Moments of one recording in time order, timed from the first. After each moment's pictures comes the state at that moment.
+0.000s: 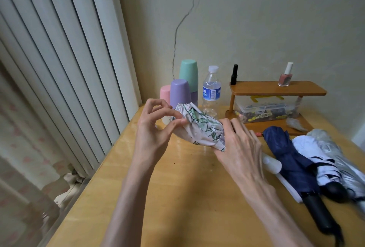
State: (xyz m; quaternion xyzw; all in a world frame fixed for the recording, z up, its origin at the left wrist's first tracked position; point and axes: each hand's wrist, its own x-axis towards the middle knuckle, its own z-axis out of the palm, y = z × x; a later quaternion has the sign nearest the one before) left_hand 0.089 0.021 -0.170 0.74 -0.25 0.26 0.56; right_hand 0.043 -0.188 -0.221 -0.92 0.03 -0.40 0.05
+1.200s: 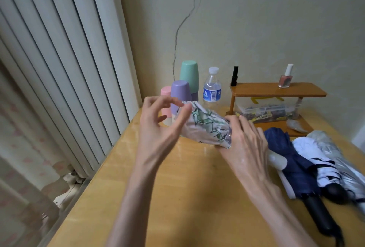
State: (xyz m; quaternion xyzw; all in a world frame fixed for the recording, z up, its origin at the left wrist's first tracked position) left_hand 0.063 0.010 -0.146 0.75 -0.17 0.22 0.60; right_hand 0.043 -0.196 -0.214 -0.91 0.05 -0.41 0.09
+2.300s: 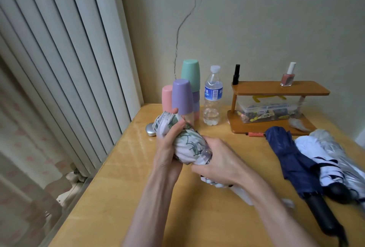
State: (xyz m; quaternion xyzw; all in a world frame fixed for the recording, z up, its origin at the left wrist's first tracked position) left_hand 0.074 -0.014 -0.198 0.39 -0.05 -0.07 0.92; right_hand 0.030 -0.161 -0.196 -0.90 -0.08 -0.01 0.42
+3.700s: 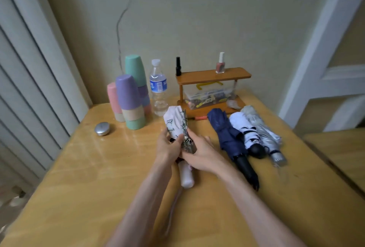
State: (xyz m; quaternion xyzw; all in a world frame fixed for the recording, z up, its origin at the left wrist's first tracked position) left_hand 0.054 -0.126 -0.246 0.72 -0.01 -0.10 0.69; right_hand -0.015 -0.231 -0.233 -0.91 0.11 0.00 0.40
